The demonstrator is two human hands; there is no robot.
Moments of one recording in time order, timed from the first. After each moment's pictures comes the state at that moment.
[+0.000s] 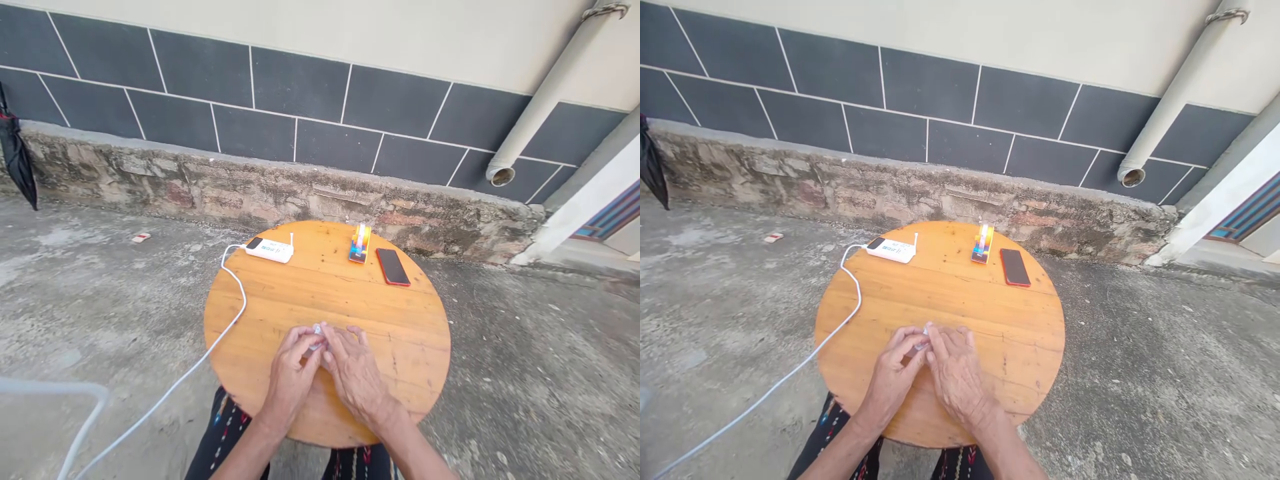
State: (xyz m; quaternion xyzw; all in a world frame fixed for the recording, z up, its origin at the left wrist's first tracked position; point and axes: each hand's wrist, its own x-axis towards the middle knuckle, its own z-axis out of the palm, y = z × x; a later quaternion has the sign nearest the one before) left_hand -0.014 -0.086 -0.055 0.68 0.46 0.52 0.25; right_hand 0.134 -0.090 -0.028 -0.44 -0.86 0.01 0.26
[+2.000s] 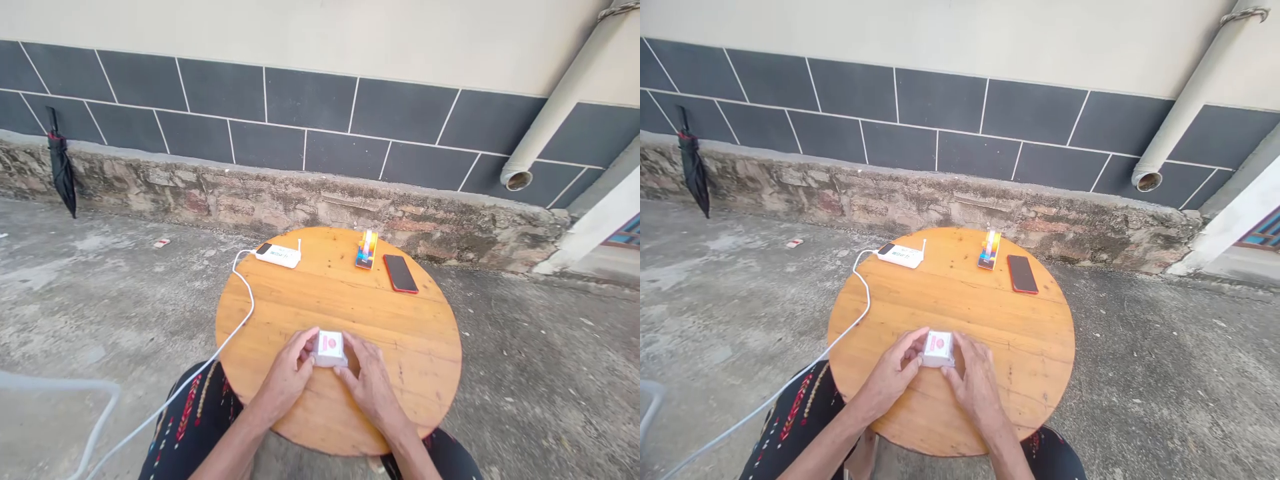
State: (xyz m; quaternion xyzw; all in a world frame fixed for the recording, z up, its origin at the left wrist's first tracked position) left_hand -0.035 -0.078 -0.066 0.67 0.47 0.44 0.38; right_hand 0.164 -0.086 -0.075 -0.53 -0.77 0.13 0.34
